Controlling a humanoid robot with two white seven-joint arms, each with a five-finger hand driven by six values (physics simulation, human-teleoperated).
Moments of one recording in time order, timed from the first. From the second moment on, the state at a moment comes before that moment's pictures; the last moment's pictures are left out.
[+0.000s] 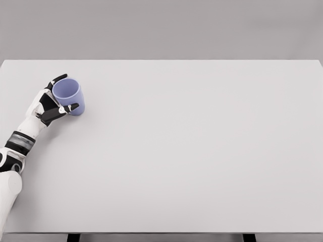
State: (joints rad) left arm -0.35 0.36 -0.07 -0.88 0.63 -0.34 -0.61; right arm 0.01 0.00 -0.10 0.05 -0.05 -0.07 0.10
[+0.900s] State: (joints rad) left arm -0.34 0.39 -0.03 -0.92 0.65 -0.35 -0.61; right arm 0.01 0.00 -0.10 0.05 -0.05 -0.07 0.10
